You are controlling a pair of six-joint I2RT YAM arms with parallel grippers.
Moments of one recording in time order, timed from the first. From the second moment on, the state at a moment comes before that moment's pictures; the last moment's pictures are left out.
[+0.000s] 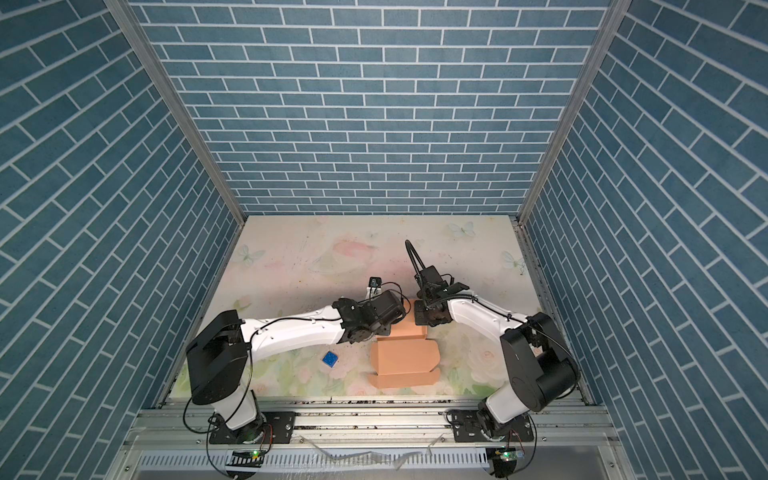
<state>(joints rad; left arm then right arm) -1.05 1.72 1.20 -0.60 -0.43 -0.86 0.59 1.53 0.90 -0.58 -0.02 0.44</state>
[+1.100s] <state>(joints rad) -0.90 1.81 1.14 -0.39 -0.24 -0.78 0.59 1.53 0.90 -0.57 -0.02 0.44</state>
